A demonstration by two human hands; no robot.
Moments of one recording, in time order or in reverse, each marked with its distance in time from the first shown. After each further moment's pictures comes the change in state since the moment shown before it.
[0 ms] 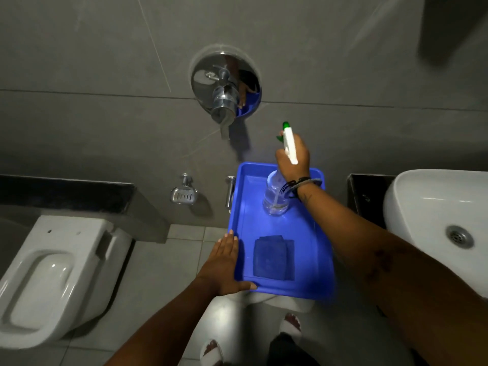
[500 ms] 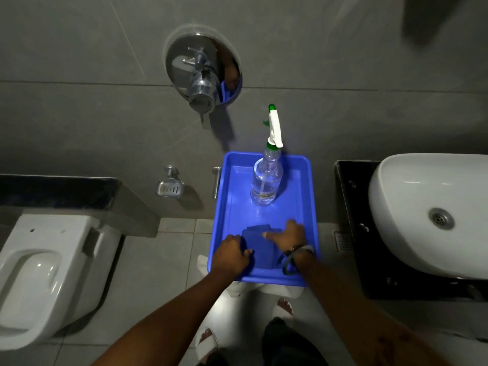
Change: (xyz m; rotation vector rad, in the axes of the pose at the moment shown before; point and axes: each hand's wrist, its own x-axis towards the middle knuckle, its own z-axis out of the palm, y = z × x) left_hand 0.035 0.061 0.004 -0.297 0.144 -0.288; right_hand -0.142 0.116 -0.039 -0.464 -0.305 0.615
